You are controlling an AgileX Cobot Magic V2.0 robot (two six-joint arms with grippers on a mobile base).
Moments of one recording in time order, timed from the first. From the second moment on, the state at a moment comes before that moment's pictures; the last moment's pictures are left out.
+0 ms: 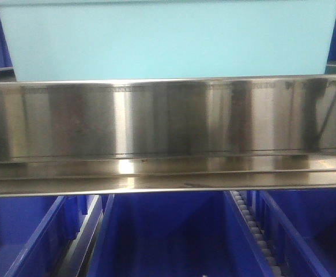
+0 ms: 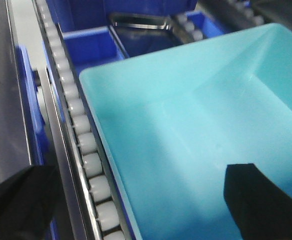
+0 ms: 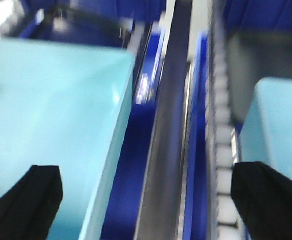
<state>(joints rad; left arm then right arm) -0.49 1.30 -1.51 0.00 0.97 -0.08 0.23 1.23 -1.43 0.11 1.00 -0.03</state>
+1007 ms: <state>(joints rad) -0.41 1.74 -1.65 -0.08 1.12 -0.11 0.30 1.81 -1.73 0.13 1.18 0.01</state>
